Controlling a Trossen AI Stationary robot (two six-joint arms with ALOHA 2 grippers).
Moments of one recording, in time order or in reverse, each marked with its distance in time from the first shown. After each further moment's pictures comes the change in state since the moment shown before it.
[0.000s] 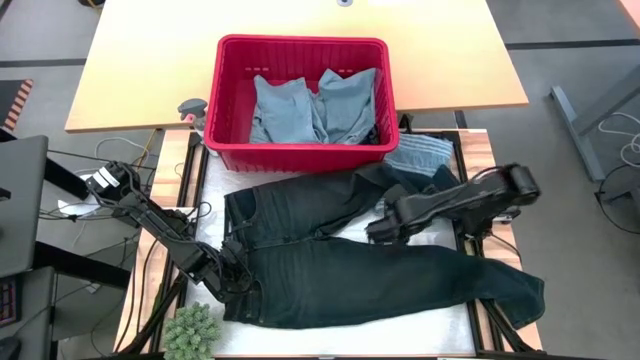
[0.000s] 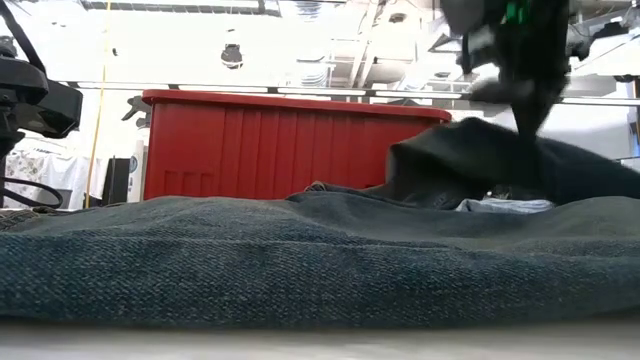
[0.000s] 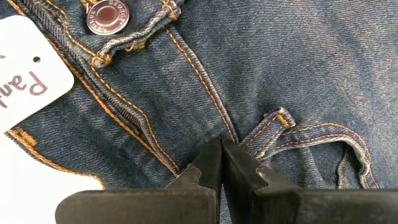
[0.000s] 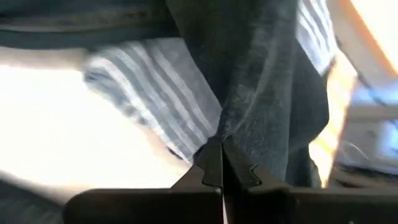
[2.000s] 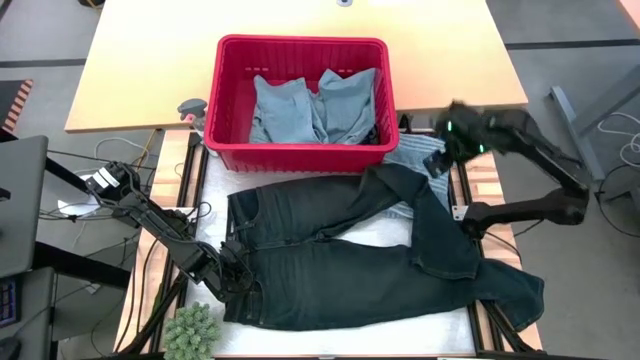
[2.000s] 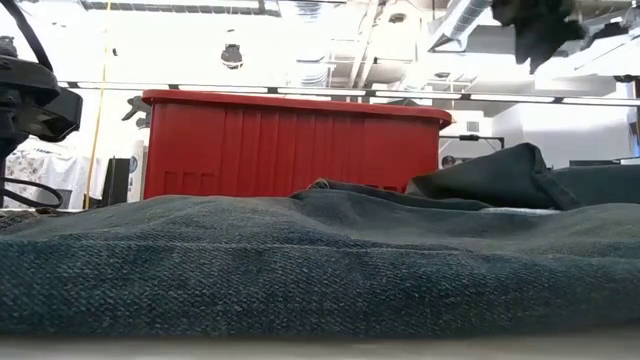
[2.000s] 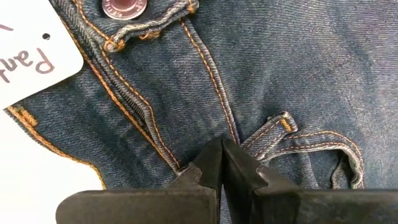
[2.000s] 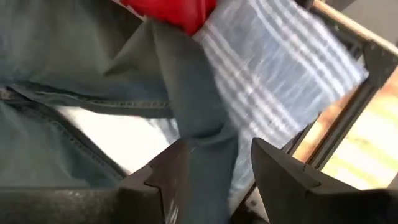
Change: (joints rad) left arm 0.000 0.000 0.000 0.007 0.025 -0.075; right arm -0.759 -0.491 0.239 0.003 -0.432 -0.821
